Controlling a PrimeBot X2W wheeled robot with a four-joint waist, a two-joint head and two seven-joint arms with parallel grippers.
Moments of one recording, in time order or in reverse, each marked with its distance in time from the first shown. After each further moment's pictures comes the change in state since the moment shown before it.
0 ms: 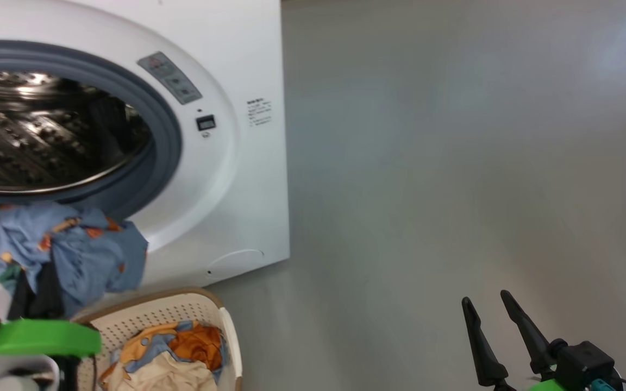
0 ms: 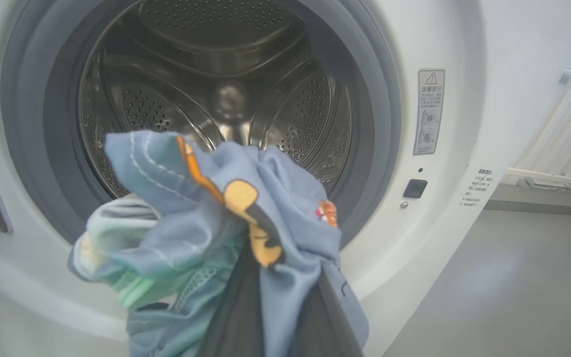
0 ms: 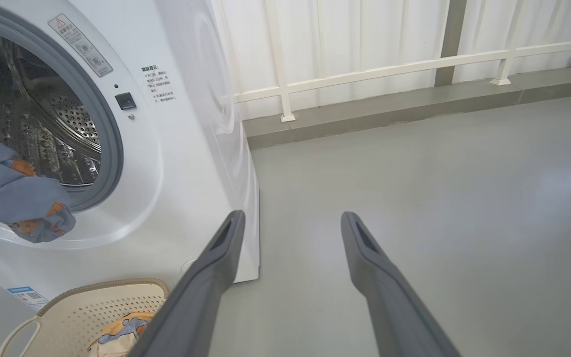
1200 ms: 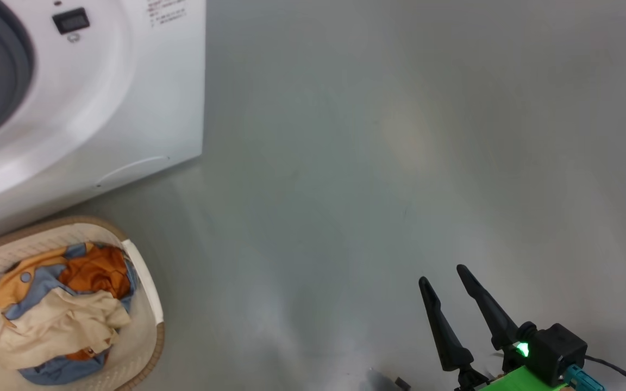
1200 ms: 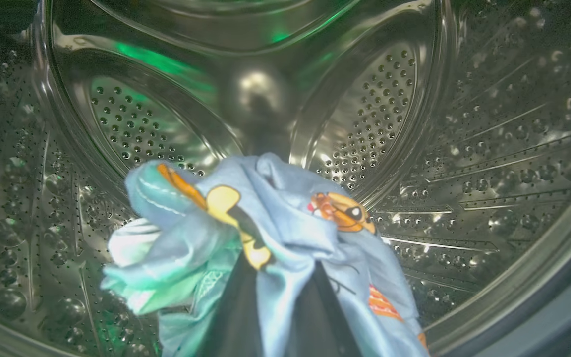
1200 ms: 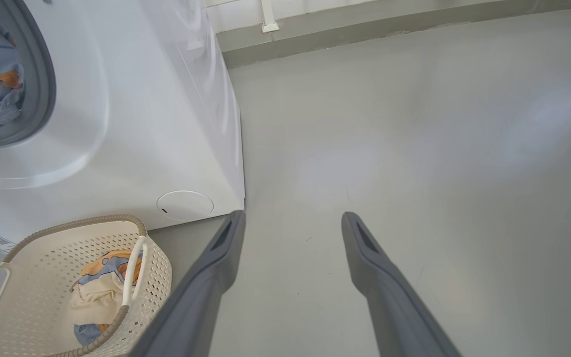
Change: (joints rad) left arm -0.741 0.355 0.012 0.430 0.002 -0.004 0.000; right arm -0.056 0.002 0.139 -0.075 0.046 0.000 0.000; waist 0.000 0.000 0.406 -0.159
